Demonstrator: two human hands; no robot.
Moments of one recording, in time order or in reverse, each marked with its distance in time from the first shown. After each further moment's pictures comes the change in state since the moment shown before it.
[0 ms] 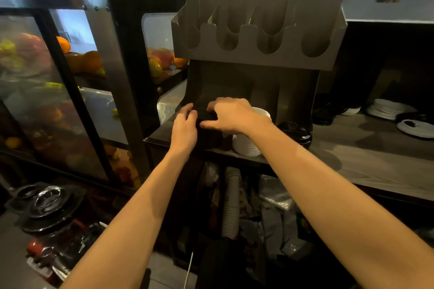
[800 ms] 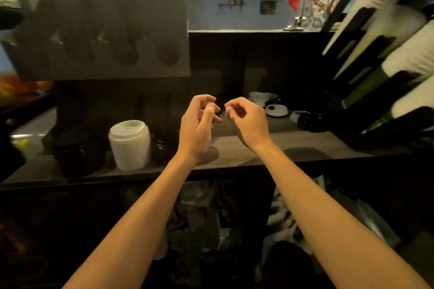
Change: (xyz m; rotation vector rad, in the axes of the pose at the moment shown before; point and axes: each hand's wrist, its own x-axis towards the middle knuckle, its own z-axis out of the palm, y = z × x) left_hand -0.139 0.102 0.230 -0.182 -0.440 0.497; right_hand -0.230 0.197 -0.001 0.597 0.770 0.537
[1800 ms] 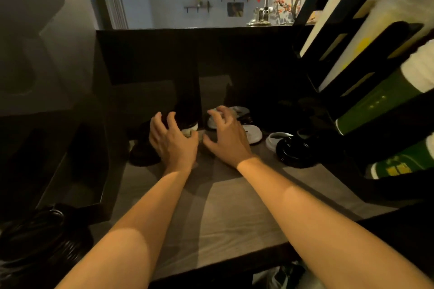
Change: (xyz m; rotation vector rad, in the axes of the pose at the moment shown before) left_hand 0.147 -0.177 0.176 0.798 0.204 -0.161; right_hand 0.131 0.215 0.010 -0.498 -0.074 -0.112
